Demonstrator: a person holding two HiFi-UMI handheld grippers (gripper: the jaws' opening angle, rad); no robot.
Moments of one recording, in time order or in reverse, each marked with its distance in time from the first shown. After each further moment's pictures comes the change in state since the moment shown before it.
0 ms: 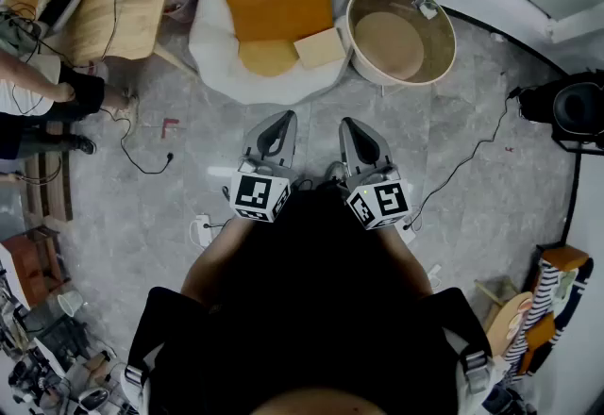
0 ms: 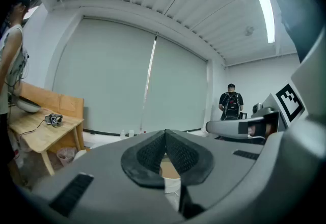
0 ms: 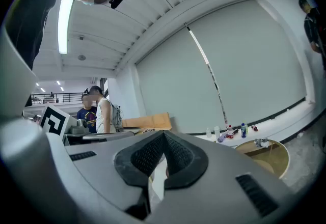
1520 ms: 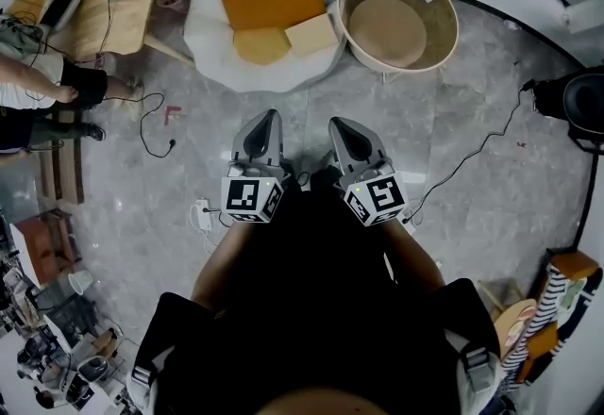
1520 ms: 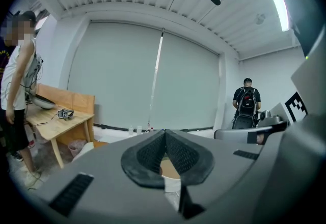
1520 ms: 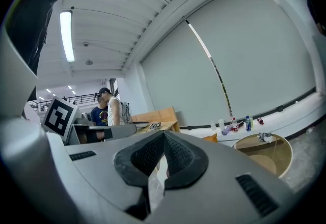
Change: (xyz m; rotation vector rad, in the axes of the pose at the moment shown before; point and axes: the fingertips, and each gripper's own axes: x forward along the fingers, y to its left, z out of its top) left arm 0.047 -0.076 -0.015 -0.039 0.024 0.175; right arm -0.052 -0.091 -0.013 0.026 0.073 0.141
